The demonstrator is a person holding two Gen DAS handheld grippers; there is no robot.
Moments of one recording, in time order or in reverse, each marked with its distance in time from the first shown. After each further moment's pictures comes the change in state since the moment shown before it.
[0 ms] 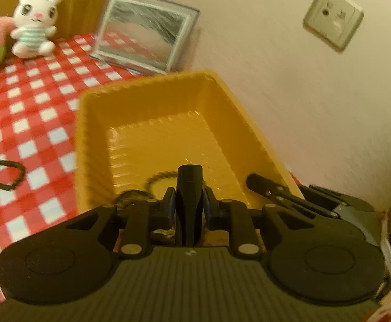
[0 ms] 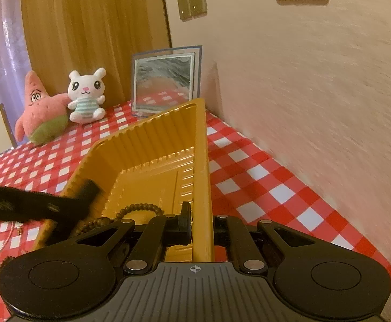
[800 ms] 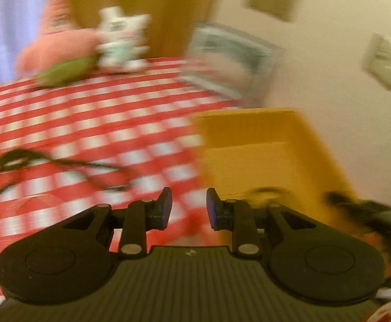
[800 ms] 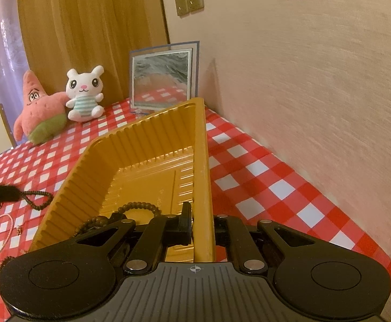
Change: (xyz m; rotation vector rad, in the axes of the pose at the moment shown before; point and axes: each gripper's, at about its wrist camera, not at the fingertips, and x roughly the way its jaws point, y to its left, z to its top) left arm -0.070 0.099 -0.020 -0.109 -0.124 0.285; right arm 0.006 -0.004 -0.001 0.016 0.018 -0.001
